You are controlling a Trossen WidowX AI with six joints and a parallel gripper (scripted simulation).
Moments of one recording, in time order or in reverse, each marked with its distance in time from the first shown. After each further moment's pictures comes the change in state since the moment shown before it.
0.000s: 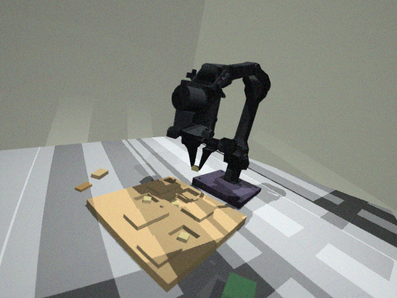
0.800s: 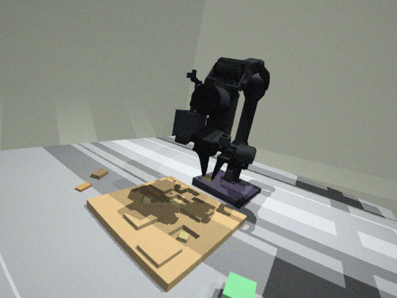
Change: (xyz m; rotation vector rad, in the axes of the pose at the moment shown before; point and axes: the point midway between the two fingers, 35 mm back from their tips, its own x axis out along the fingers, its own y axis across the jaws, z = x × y) arm -0.007 0.055 0.053 -0.001 -0.006 -0.002
